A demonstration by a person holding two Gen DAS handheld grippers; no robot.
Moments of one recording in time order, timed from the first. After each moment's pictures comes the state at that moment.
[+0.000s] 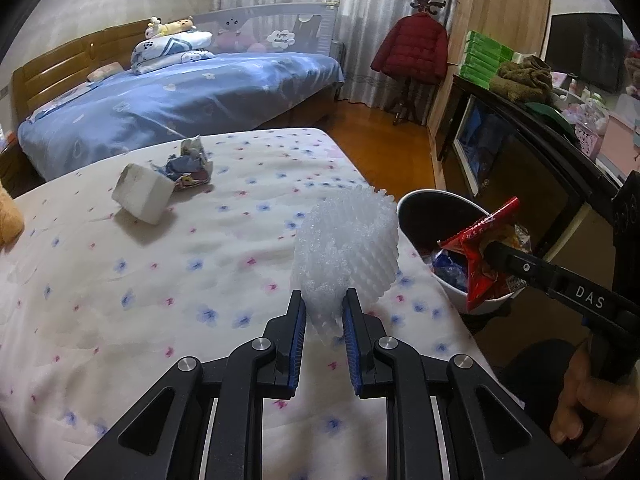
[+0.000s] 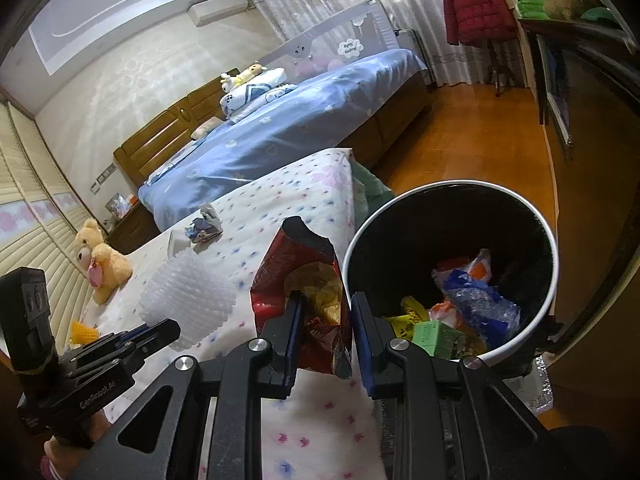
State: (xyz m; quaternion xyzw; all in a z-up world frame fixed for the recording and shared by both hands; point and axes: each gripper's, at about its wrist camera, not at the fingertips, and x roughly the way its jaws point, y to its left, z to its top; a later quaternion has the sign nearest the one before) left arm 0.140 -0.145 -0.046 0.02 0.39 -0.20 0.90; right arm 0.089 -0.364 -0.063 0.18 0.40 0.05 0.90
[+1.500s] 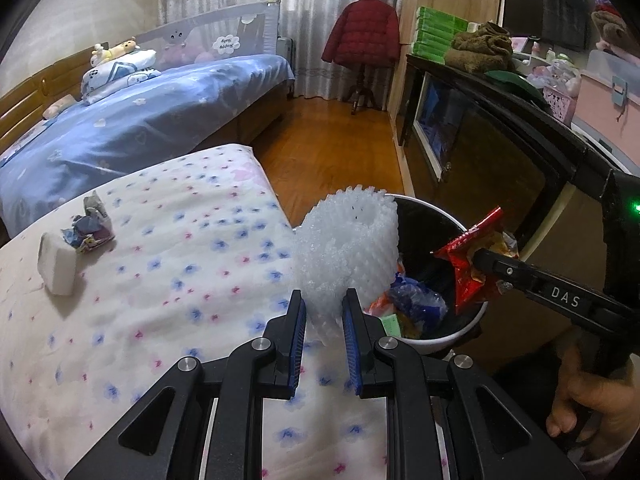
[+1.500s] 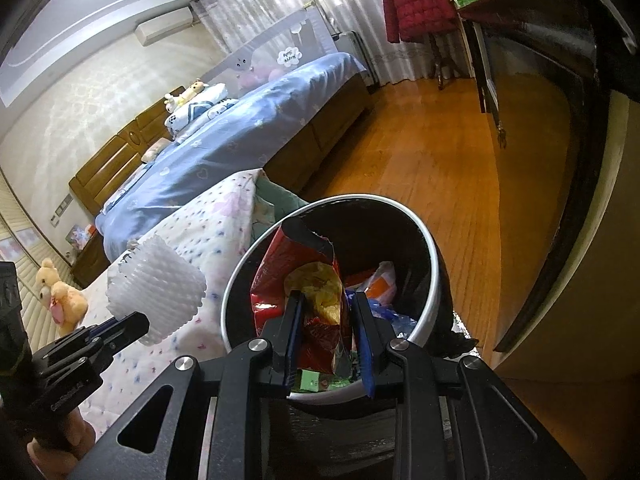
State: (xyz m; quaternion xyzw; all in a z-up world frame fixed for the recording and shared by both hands) left arm 0.171 -0.240 -0.051 0.07 0.38 -0.26 0.88; right arm 0.088 -0.451 -0.076 0.20 0.41 -0.04 0.89
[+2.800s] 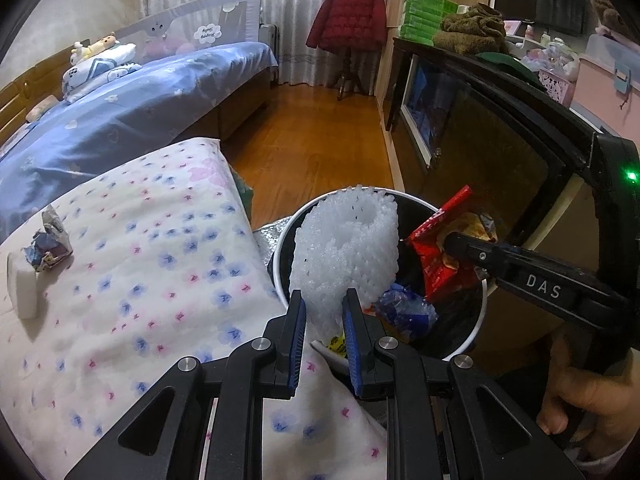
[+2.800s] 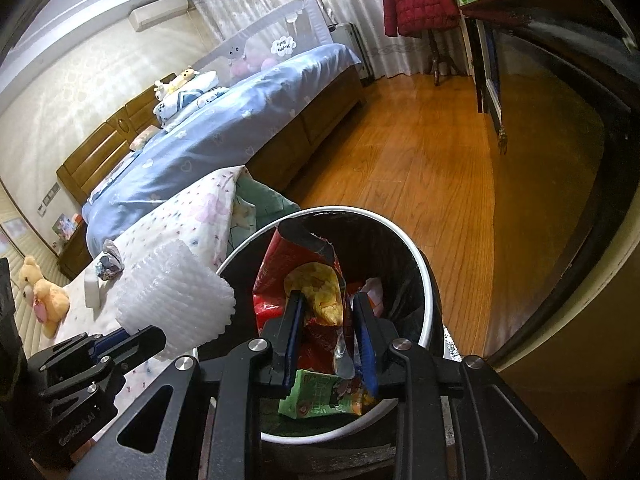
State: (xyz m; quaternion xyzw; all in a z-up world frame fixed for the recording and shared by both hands) left arm 0.194 -0.286 -0.064 0.08 0.40 -0.28 0.87; right arm 0.113 -0.465 -0.083 0.18 0.43 -0.05 0.88
